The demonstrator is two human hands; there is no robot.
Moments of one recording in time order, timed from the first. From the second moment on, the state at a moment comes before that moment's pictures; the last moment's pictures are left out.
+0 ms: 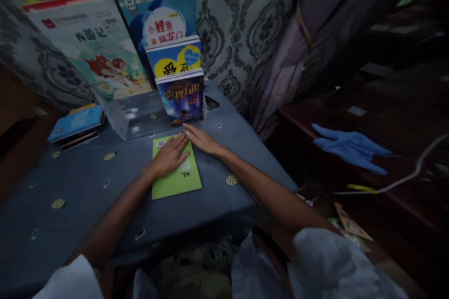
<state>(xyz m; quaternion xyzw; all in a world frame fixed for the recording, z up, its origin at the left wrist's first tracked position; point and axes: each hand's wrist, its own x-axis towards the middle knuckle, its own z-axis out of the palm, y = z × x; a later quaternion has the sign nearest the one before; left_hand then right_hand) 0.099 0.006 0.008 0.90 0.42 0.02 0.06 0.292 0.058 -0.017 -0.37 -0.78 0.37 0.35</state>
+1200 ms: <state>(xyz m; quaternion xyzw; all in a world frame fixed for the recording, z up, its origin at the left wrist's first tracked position) 0.115 -0.048 0.011 0.93 0.34 0.11 0.11 0.289 0.048 -0.021 -0.35 -0.85 0.25 0.30</state>
